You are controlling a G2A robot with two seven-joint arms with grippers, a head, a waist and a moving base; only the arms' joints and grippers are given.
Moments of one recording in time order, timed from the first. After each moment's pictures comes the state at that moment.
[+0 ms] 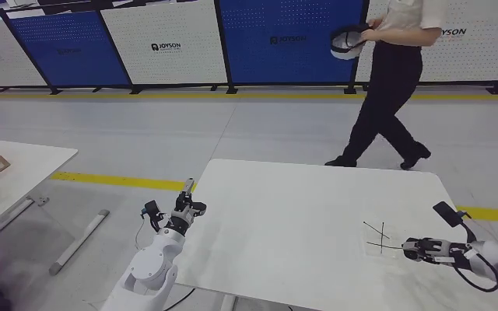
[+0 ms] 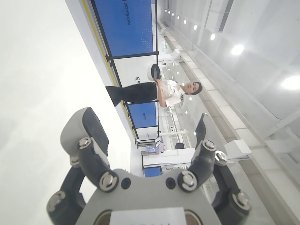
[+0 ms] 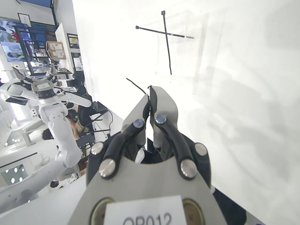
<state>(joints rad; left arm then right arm) 1.73 -1.15 -1.60 -1.80 -0.42 0.00 0.00 -1.21 -0.83 1.42 -1.49 -0.10 0.18 1.26</state>
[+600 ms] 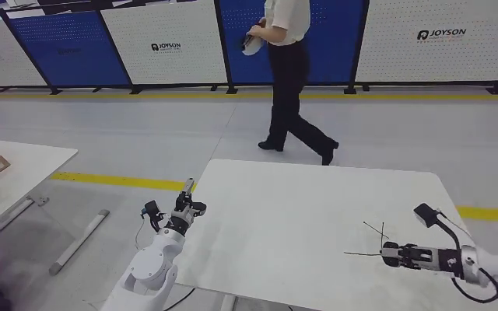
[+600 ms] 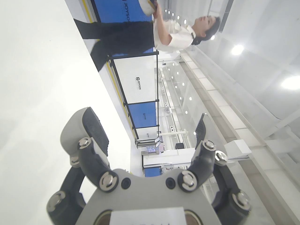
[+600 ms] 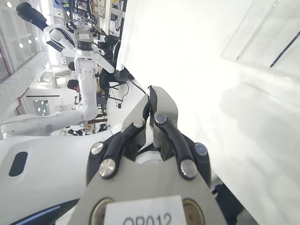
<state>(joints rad) 1.73 -1.15 -1.60 -1.80 -0.42 0.00 0.00 -1.26 -0.84 1.41 -1.55 0.17 -0.05 1.35</state>
